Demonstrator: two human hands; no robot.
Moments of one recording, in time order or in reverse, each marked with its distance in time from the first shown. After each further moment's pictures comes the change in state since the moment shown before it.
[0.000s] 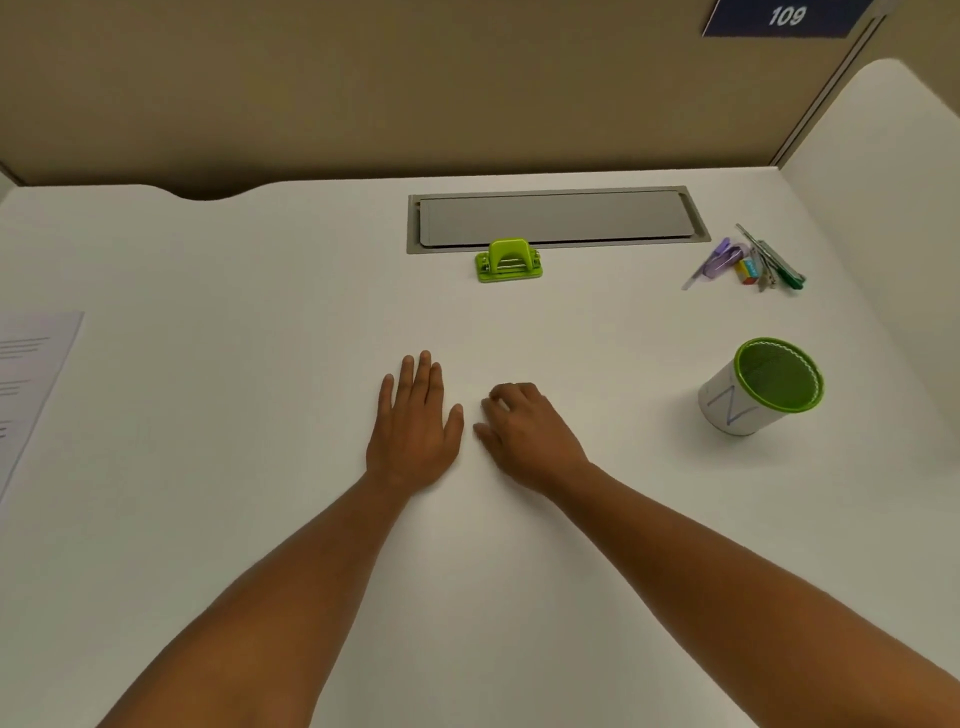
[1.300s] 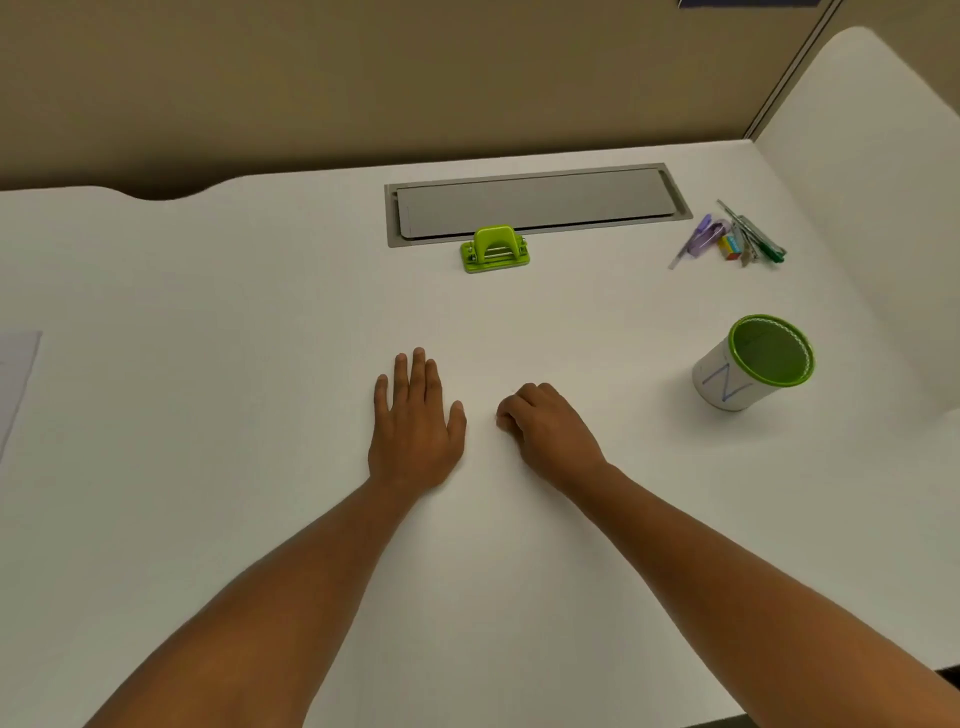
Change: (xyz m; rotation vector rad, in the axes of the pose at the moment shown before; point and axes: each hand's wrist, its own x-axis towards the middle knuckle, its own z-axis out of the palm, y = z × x) left_hand 0.002 0.001 -0.001 0.015 -0.019 -0.008; right_hand -0.011 0.006 0.002 0.089 0.029 0.148
